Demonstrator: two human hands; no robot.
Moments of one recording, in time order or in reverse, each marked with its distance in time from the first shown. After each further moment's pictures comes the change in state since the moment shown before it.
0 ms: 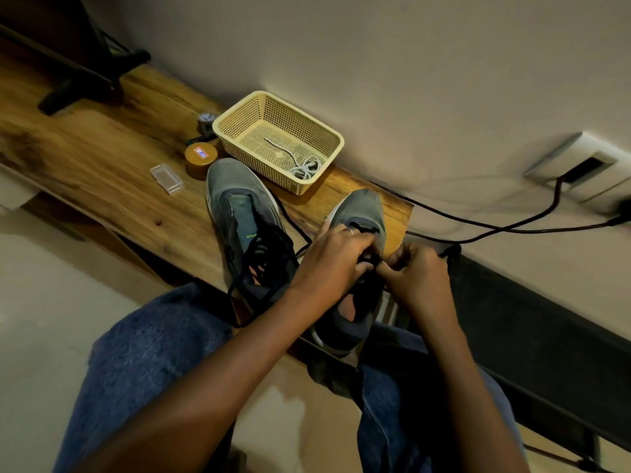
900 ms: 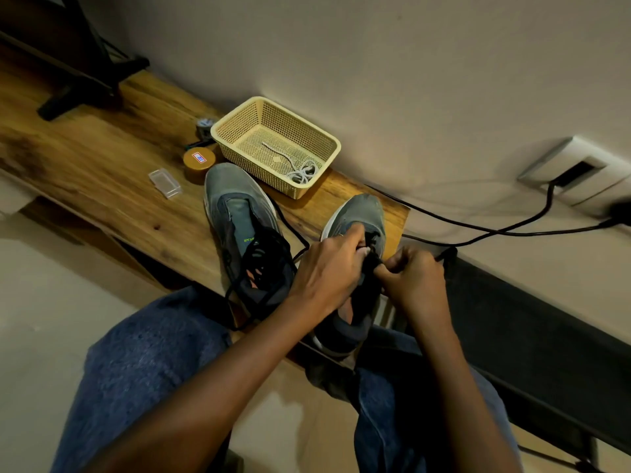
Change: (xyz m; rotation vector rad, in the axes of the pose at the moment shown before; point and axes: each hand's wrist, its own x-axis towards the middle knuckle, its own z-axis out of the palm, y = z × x) left_hand -0.007 0.015 -0.009 -0.084 0.106 -0.080; right_hand 0.000 0.001 0.002 0.048 0.038 0.026
